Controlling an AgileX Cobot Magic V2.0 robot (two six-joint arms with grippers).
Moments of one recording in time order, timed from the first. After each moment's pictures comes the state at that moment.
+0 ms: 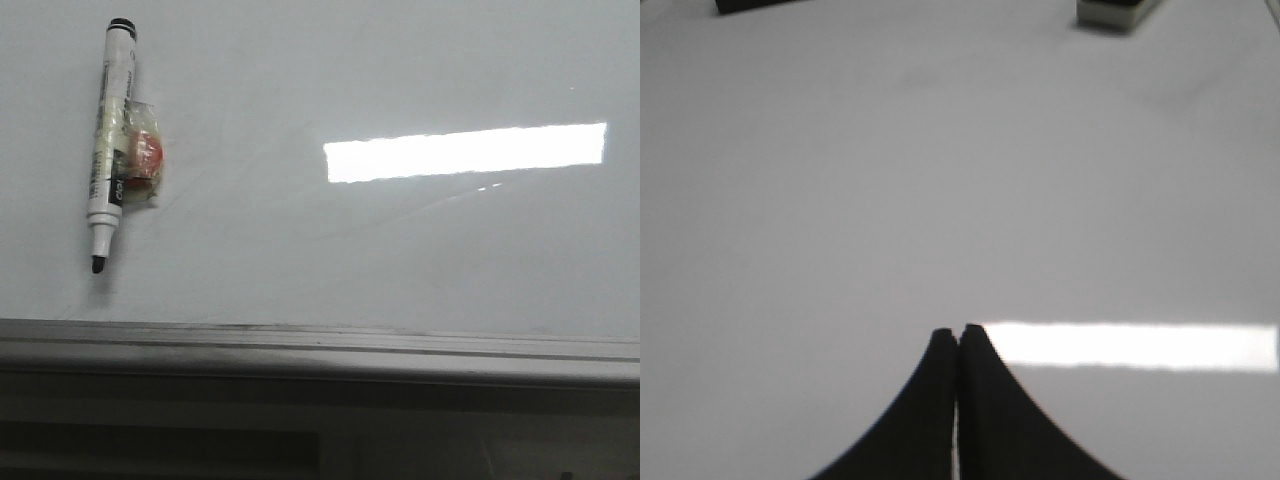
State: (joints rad) left arm -0.03 -0.01 0.00 -0.11 -0.07 -0.01; right arm 0.02 -0.01 0.01 -0.16 -0.23 0.12
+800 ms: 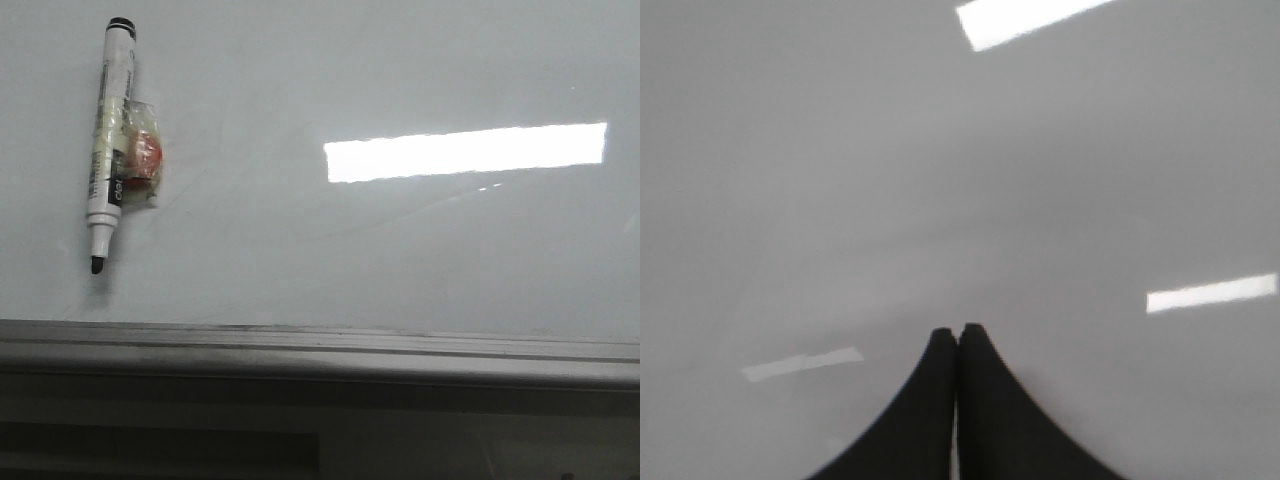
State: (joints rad) left arm -0.11 0.33 -0.29 -0.12 0.07 -0.01; right arm 0.02 0.36 -0.26 0.13 0.27 0.18
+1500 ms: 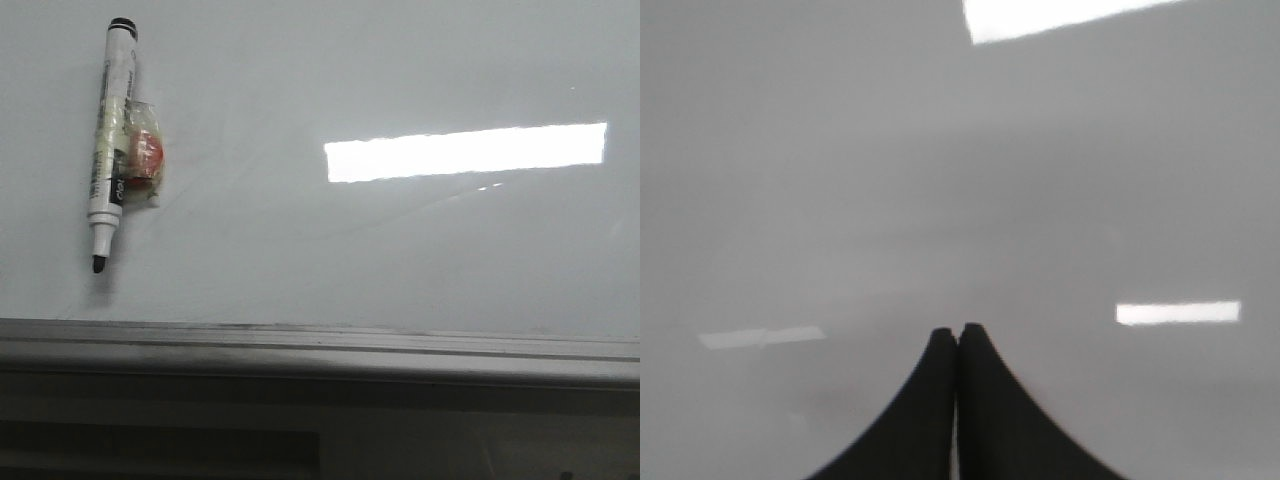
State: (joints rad) left arm -0.64 0.48 -0.28 -0.27 -0.02 -0.01; right arm 0.02 0.36 -0.27 0.14 0.29 0.04
